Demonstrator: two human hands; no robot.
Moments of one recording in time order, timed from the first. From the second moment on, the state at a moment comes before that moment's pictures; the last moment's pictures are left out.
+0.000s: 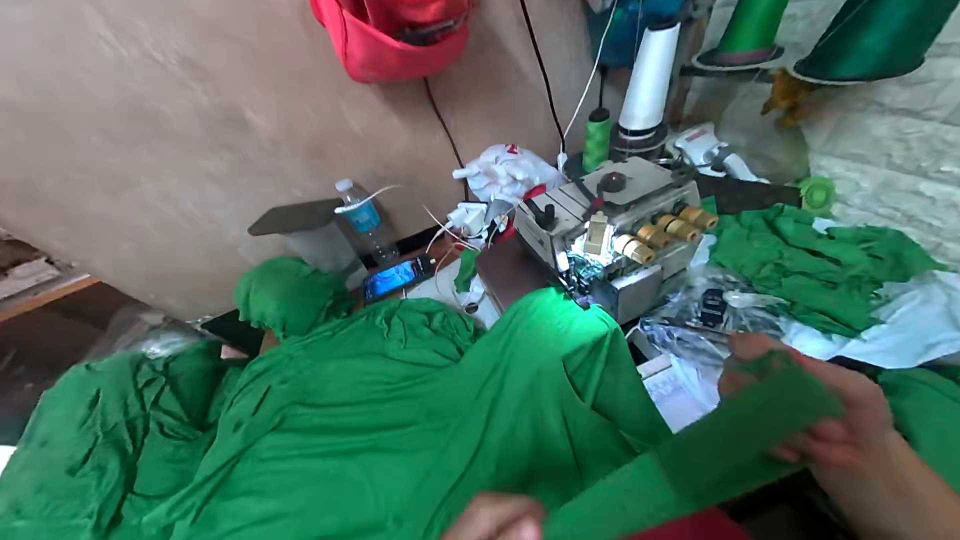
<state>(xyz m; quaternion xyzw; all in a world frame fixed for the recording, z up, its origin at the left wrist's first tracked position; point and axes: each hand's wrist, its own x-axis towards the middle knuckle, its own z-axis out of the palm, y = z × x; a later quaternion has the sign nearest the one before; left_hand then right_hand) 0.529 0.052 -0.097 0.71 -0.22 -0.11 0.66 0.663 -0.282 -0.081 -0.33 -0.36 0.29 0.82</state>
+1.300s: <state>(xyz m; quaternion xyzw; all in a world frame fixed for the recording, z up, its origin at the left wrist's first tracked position) 0.697 -0.051 -0.077 0.95 -0.05 0.20 0.24 0.702 -0.262 -0.167 -0.64 -0.23 0.12 0.72</state>
